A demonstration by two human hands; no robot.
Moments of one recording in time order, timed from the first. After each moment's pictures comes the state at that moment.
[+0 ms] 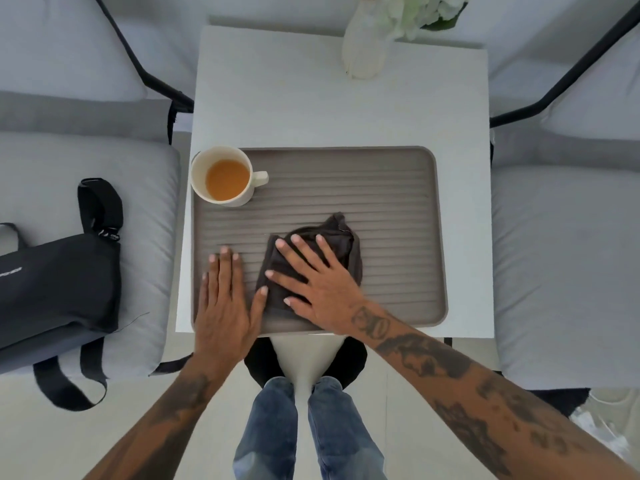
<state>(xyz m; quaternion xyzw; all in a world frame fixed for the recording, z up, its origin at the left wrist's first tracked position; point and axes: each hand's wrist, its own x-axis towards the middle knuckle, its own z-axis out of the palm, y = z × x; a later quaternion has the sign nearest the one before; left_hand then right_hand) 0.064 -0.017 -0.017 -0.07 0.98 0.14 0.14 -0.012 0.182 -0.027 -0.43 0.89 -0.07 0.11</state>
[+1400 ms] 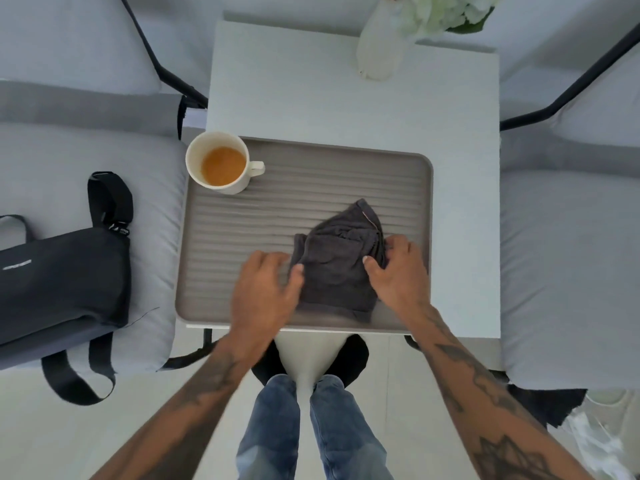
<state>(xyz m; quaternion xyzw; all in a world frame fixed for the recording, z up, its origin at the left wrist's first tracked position) 0.024 0.015 0.018 -0.18 0.91 0.35 0.12 -0.034 0.228 0.013 0.15 0.94 -0.24 0.21</state>
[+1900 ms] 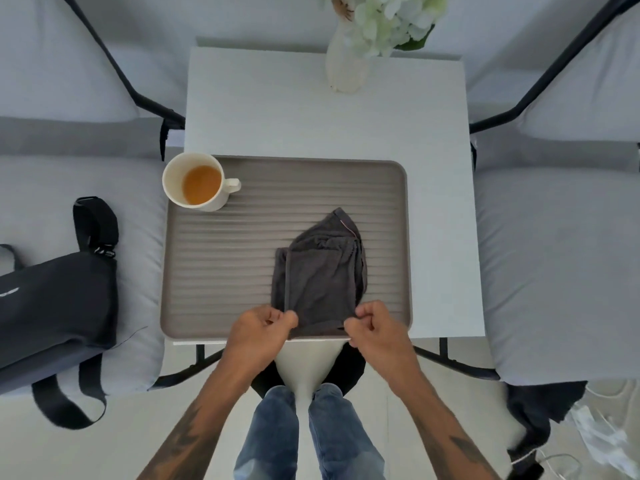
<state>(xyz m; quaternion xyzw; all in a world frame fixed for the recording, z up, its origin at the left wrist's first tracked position) 0.036 0.041 0.068 -0.38 0.72 0.45 0.36 0.036 0.229 0.066 0.28 0.79 -0.42 0.35</state>
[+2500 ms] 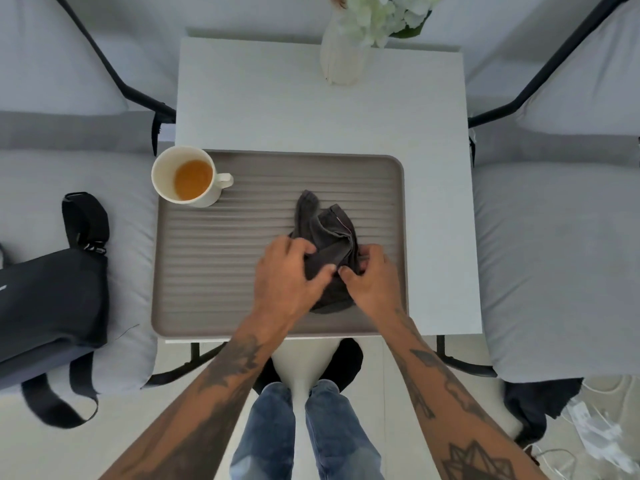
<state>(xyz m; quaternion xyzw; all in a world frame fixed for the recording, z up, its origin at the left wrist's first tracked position) -0.018 0.077 0.023 -0.08 0.94 0.30 0.12 -0.027 0.227 0.022 0.22 0.87 -0.38 0.23</state>
